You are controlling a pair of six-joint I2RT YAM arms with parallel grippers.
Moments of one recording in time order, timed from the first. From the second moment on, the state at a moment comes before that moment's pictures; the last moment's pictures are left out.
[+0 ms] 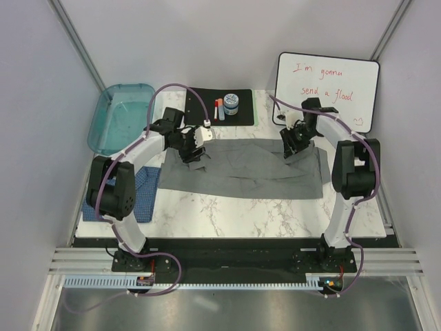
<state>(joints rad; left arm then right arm) -0.29 1.78 1.28 -0.53 0.53 1.00 0.06 2.01 1.54 -0.85 -0.41 -0.47</state>
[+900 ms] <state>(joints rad) -0.44 1.72 1.05 -0.27 0.21 1.18 0.09 2.09 1.58 -0.94 -0.58 -0.42</state>
